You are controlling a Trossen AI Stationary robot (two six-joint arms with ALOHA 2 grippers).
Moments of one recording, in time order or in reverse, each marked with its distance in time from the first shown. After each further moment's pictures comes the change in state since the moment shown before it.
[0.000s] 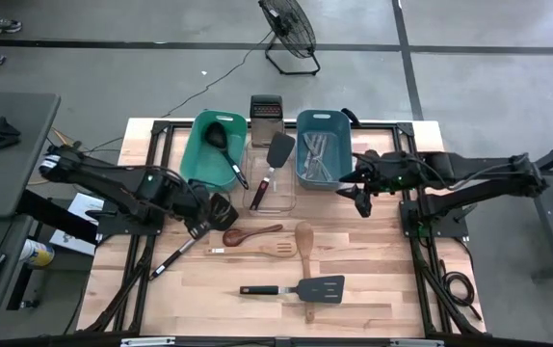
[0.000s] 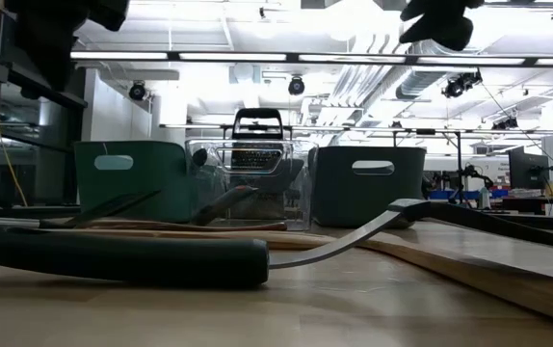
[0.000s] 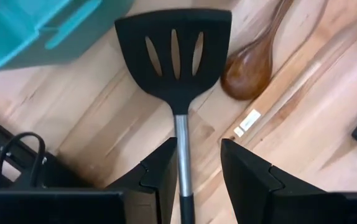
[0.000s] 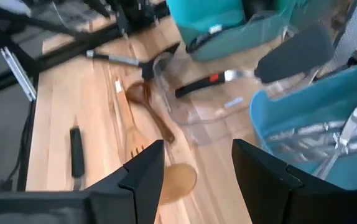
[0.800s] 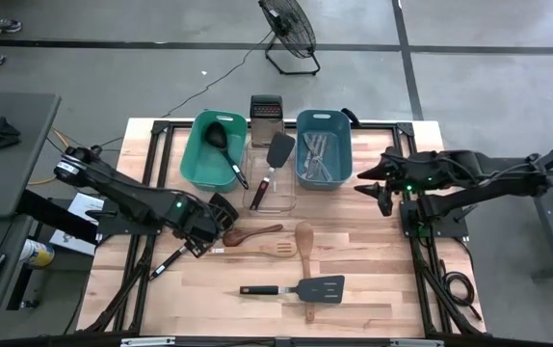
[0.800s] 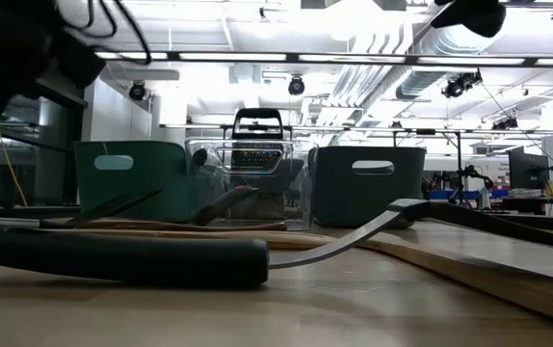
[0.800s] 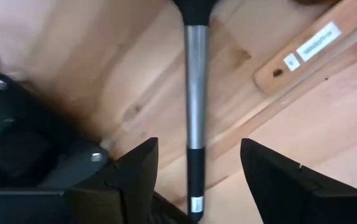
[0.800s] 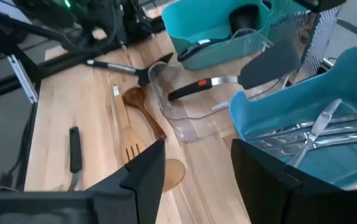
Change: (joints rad) left arm -0.076 0.187 -0.145 0.048 0.219 -0.121; right arm 0.054 -0.179 0.000 -0.118 0.098 -0.003
